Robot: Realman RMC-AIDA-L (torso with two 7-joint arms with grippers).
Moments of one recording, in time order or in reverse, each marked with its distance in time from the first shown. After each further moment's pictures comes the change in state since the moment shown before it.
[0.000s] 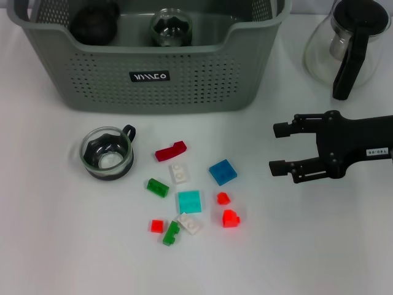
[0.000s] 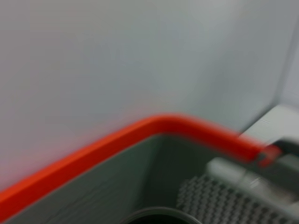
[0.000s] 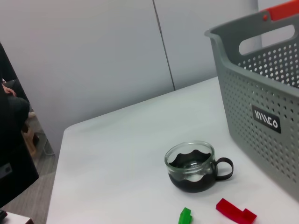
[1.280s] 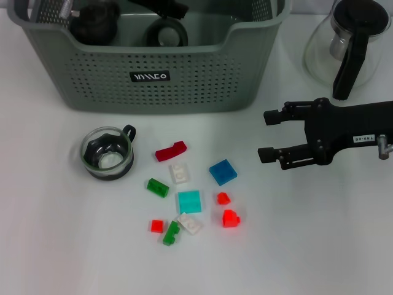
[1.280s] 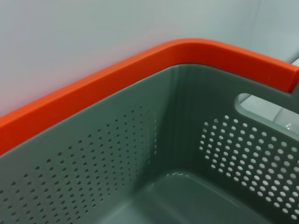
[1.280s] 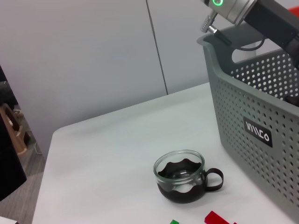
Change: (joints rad) left arm -0.041 -0.062 0.072 -0.115 0.206 -0.177 -0.067; right arm 0.036 0.015 -0.001 -0.004 -0.002 0.043 0.012
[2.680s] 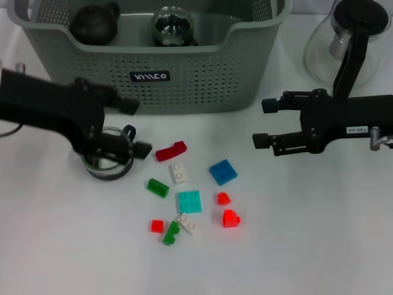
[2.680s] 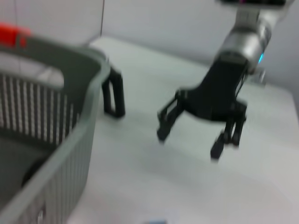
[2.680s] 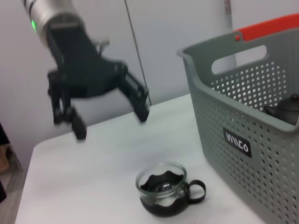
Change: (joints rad) left arm 0.475 -0.085 -0.192 0.650 -0.270 0.954 0.319; right arm 0.001 0.024 0.042 0.009 0.008 0.043 -0.001
